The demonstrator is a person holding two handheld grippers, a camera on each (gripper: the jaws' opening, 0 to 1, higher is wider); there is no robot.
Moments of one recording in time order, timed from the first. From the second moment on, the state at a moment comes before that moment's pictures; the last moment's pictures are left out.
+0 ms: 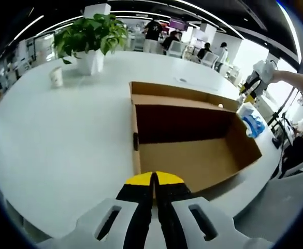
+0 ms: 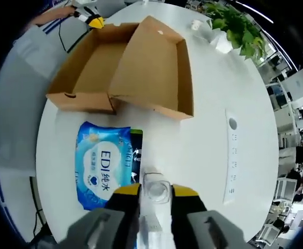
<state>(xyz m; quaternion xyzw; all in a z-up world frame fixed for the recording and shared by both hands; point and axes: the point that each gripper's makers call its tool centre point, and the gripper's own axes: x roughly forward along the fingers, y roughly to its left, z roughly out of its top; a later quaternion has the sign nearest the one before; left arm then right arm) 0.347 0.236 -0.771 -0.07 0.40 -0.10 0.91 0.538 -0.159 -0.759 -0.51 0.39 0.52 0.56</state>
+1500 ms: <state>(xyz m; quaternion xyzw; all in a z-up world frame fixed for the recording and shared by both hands) 0.341 0.222 -0.779 -0.09 0.42 -0.11 0.90 0.565 -0.056 -0.729 -0.15 0.45 0.40 0.79</state>
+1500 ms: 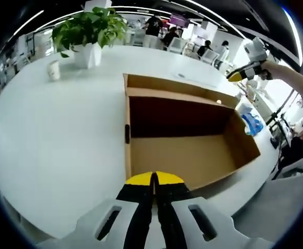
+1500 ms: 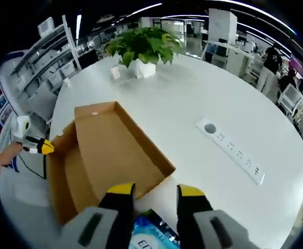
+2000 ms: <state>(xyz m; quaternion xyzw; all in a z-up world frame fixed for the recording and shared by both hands) 0.346 0.221 -0.768 -0.07 0.40 -0.13 0.90 0.562 -0.044 -0.758 -0.12 0.48 0.36 0.79</state>
